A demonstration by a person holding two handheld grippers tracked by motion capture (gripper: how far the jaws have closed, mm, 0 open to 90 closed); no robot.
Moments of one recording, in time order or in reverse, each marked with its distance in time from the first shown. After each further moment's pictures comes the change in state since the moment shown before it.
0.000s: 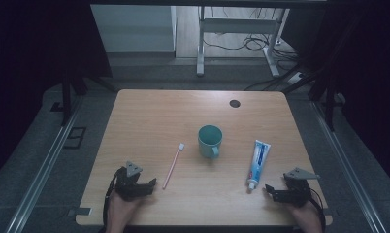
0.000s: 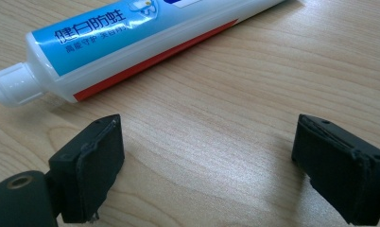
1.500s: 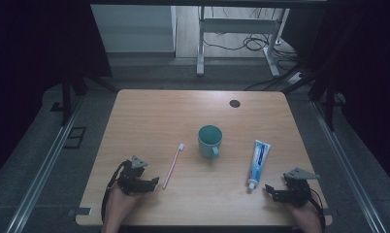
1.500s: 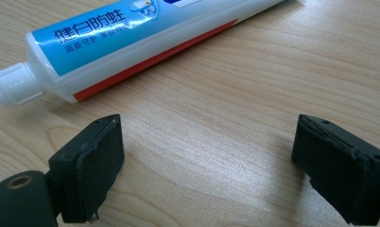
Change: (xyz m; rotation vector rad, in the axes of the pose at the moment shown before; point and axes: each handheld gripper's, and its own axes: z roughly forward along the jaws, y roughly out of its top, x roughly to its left) left arm -0.007 0.034 -0.010 0.113 -0.079 0.057; right arm 0.000 0.000 0.000 0.001 0.000 0.000
